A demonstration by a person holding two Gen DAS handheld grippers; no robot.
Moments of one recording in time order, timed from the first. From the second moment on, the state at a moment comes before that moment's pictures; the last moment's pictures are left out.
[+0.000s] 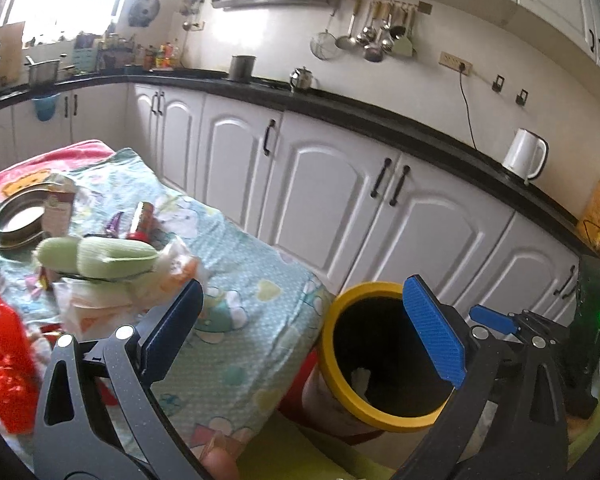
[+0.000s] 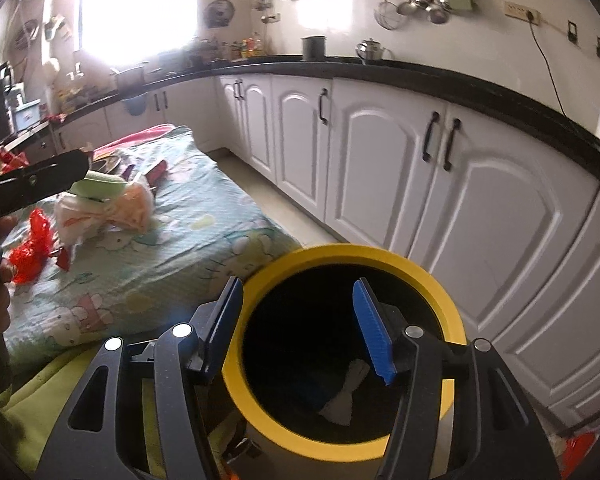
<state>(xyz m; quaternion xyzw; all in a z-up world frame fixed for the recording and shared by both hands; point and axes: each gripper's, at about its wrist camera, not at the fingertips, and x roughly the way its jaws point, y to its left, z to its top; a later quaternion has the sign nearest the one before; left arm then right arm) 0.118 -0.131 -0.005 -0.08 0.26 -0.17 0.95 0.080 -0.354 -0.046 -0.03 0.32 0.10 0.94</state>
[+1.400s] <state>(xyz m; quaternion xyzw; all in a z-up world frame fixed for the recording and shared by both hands) 0.162 0.073 0.021 -0.11 0.29 0.01 0.95 0.142 -0.133 -0.019 -0.21 0.25 0.34 0.88</state>
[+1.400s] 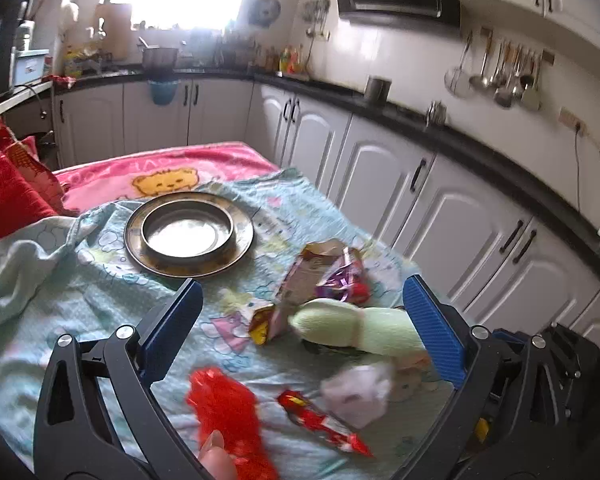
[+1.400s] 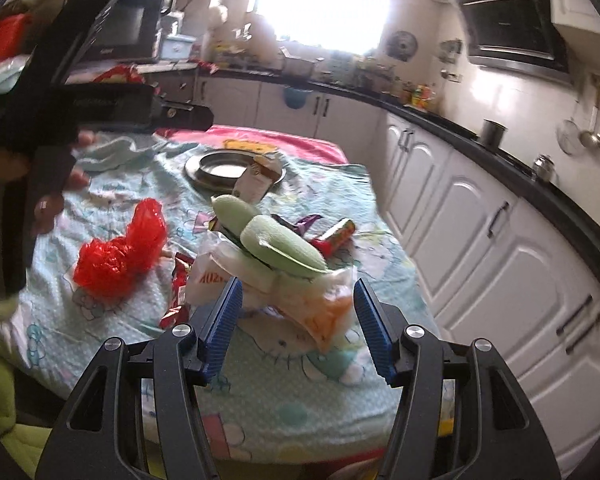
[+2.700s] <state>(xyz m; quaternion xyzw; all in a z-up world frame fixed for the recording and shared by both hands) 0.270 0.088 -0.024 -0.11 0.39 -0.02 0.91 0.177 -0.090 -0.035 -0.25 0.22 0.39 0.86</state>
